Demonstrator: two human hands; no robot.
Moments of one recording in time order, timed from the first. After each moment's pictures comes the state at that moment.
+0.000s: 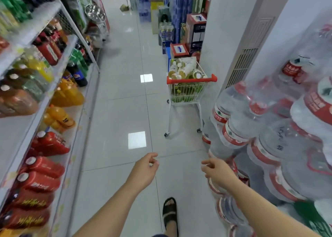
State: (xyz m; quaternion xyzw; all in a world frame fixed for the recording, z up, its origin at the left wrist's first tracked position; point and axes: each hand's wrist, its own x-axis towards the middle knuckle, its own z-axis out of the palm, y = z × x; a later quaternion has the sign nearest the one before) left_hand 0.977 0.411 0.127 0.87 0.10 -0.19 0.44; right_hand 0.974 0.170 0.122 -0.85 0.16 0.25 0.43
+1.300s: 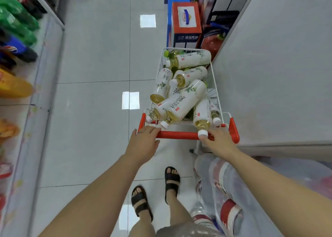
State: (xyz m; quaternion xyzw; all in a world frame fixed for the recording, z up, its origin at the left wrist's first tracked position) left_hand 1.552 0.307 -0.006 0.96 -0.05 -0.25 0.12; right_hand 1.580 0.063 0.020 -0.93 0.01 0.30 0.22
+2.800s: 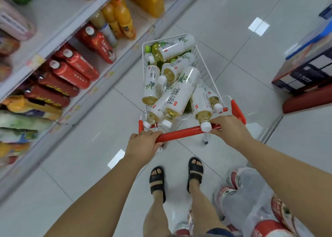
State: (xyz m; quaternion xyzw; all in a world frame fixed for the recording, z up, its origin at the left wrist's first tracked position) left_hand 1.197 0.461 -0.023 0.92 0.28 -0.21 0.17; right_hand 1.429 0.312 -0.005 -0.84 -0.43 0.33 0.08
